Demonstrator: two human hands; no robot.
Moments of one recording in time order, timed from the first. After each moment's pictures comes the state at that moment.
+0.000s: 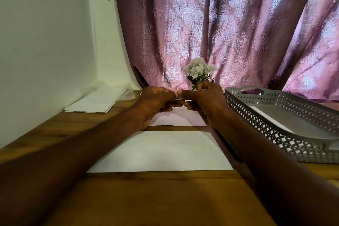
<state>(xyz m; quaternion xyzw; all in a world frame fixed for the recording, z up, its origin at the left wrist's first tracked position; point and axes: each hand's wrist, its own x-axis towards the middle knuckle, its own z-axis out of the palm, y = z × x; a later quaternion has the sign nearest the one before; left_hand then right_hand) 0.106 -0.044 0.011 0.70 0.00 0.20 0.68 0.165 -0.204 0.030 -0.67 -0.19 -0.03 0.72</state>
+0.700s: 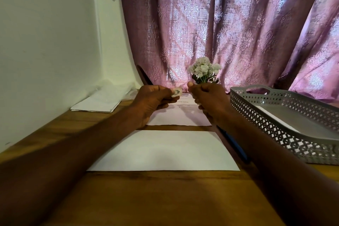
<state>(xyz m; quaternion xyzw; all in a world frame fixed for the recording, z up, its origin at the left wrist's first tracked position) 0.104 -0.029 0.014 0.68 0.04 0.22 0.70 0.169 -0.206 0.025 -0.78 -0.26 -0.10 0.57</state>
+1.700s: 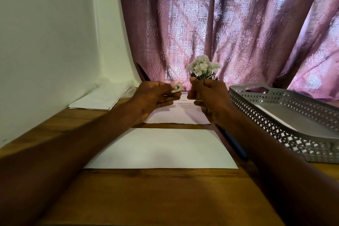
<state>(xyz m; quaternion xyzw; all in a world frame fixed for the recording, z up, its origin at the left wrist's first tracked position) 0.105 -0.027 0.017 0.65 0.01 0.18 0.74 0.172 -0.202 0.026 -0.72 -0.21 -0.06 0.66</state>
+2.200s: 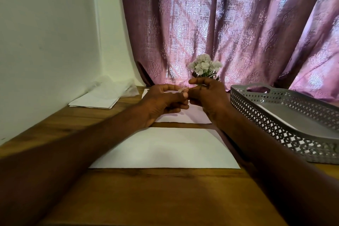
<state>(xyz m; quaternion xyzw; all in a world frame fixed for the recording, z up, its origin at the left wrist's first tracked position) 0.101 -0.041 0.007 0.70 -0.03 0.15 0.70 0.167 -0.199 0.025 -0.69 -0.24 -0.04 0.68</state>
